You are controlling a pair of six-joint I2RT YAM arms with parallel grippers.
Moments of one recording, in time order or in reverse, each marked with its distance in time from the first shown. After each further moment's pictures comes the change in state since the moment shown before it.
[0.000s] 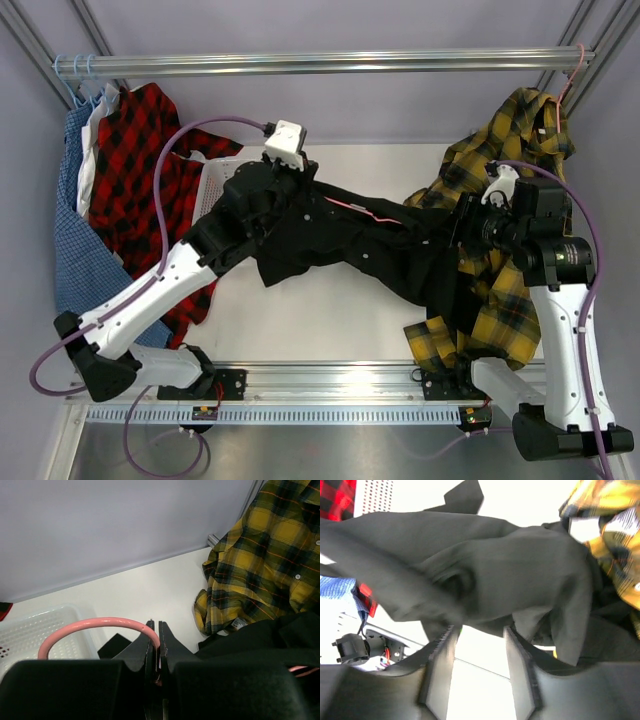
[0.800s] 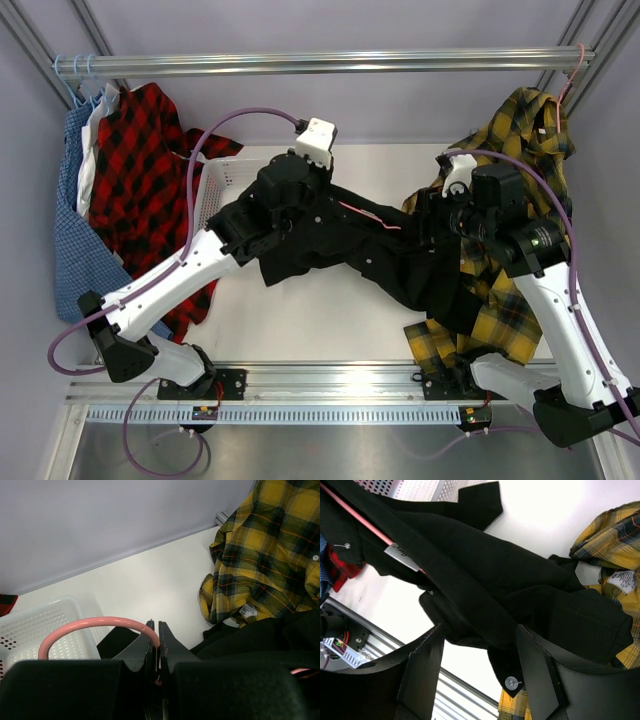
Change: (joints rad) left arm -0.074 0.156 0.172 -0.130 -0.091 0.024; right arm 0.313 0.084 0.058 0.103 0.190 -0.121
